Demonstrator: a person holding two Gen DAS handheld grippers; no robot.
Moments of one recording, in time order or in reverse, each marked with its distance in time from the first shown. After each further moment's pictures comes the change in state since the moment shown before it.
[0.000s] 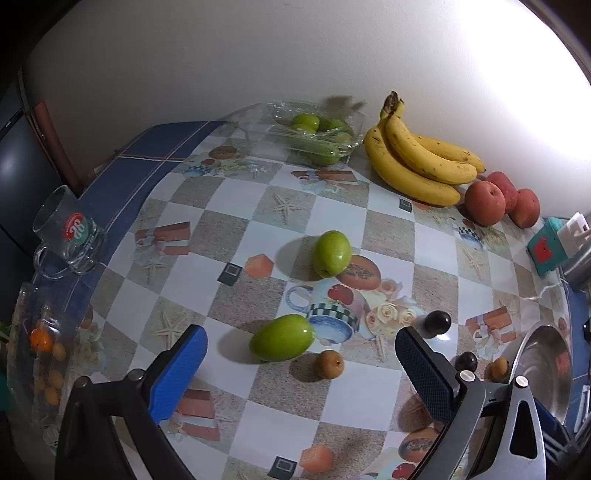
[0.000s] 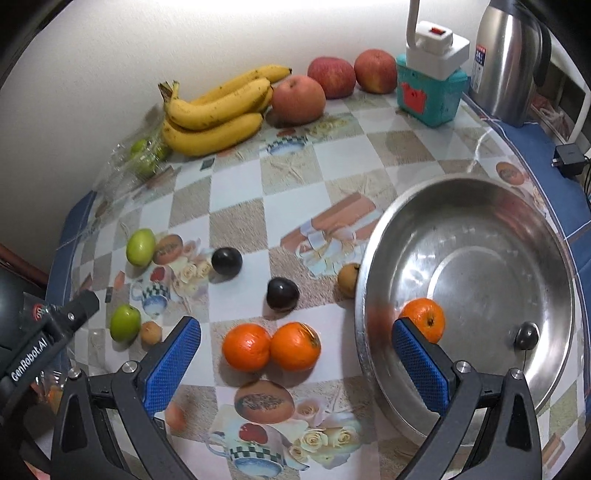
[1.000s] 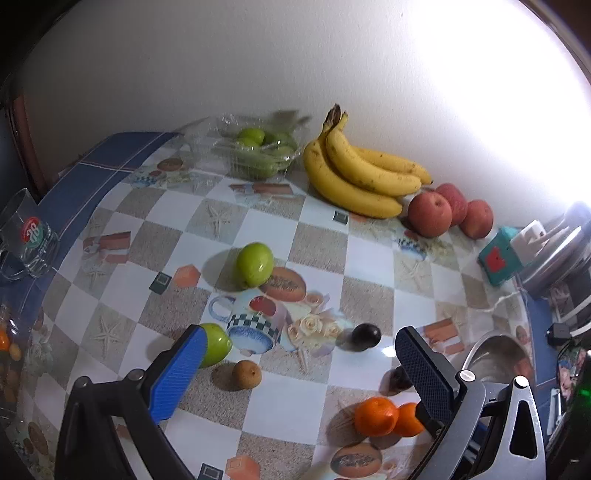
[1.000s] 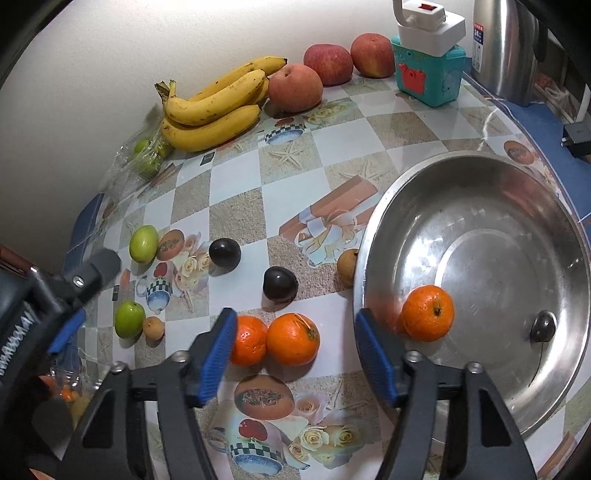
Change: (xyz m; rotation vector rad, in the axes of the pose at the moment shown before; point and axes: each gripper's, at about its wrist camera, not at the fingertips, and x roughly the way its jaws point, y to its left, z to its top) left arm -0.007 -0.035 -0.003 -0.025 -0.076 -0.180; right arm 0.005 -0.010 -0.002 0.030 0.016 0.073
